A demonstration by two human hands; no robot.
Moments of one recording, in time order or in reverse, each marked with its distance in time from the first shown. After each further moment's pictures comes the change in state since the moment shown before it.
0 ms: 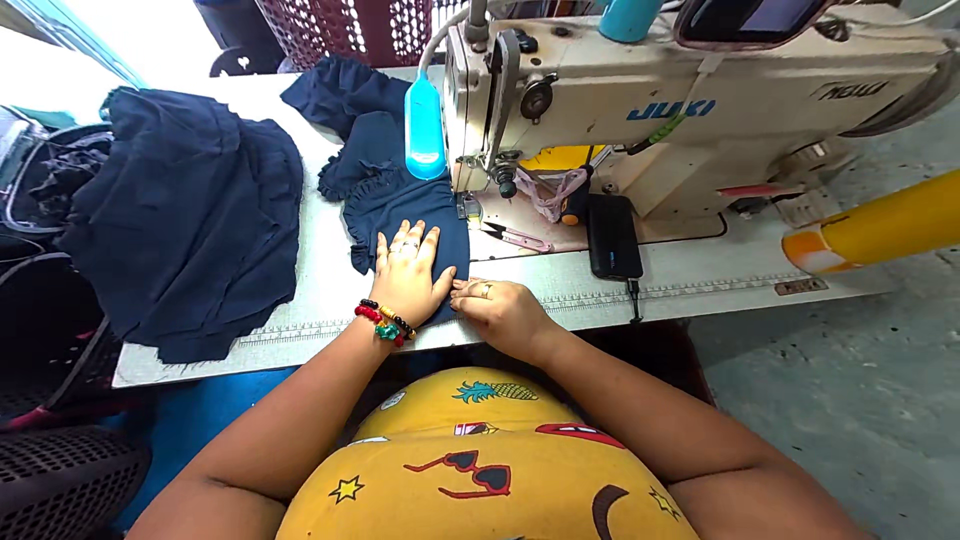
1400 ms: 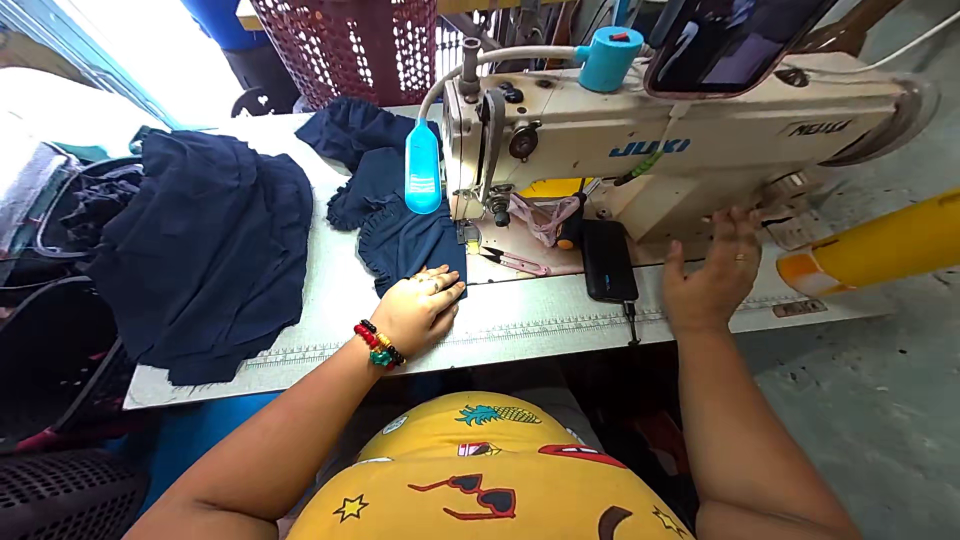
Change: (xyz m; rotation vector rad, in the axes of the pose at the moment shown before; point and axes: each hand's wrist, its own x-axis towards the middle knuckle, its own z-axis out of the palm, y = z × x) left_hand -0.001 -0.015 0.004 -0.097 0.162 0.536; right_hand -0.111 0.139 -0.135 -0.645 0.414 0.809
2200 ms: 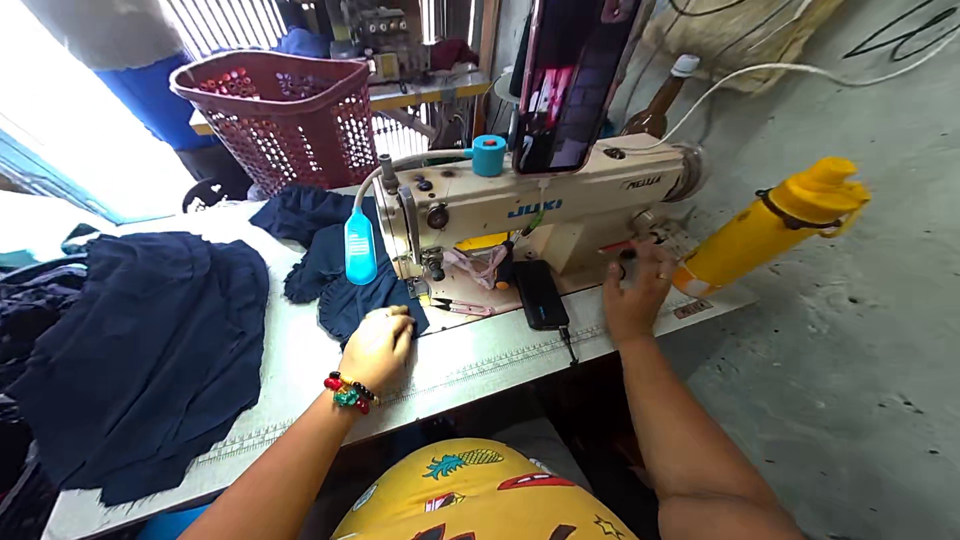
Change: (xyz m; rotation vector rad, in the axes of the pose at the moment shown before) left_hand 0.046 0.014 -0.028 -0.115 -0.195 -0.446; right_hand 0.013 0.006 -0.013 0.128 0.229 0.093
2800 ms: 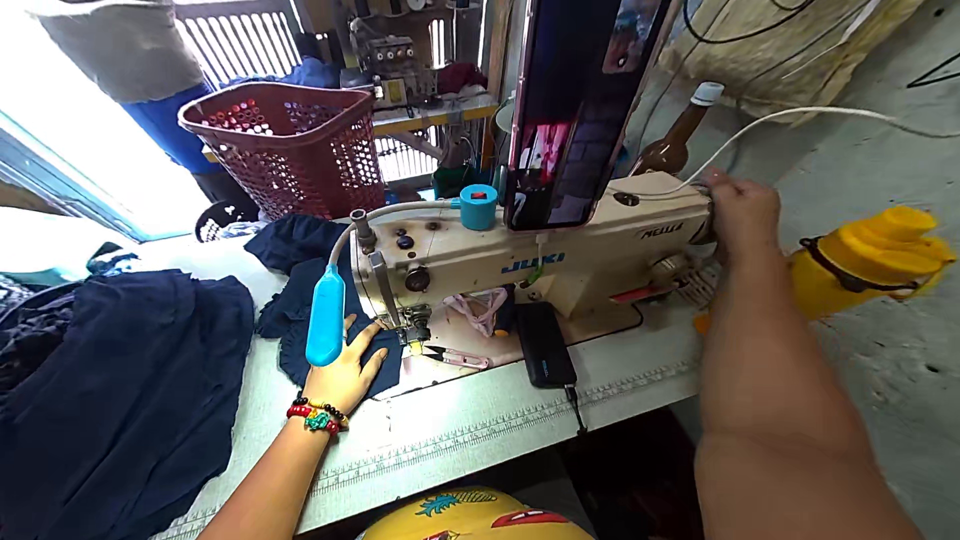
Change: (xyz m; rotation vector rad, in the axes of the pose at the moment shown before) left_hand 0.037 -0.050 0.010 0.152 0.159 -0.122; right_hand 0.202 0.050 -0.003 0.230 -0.233 0.486
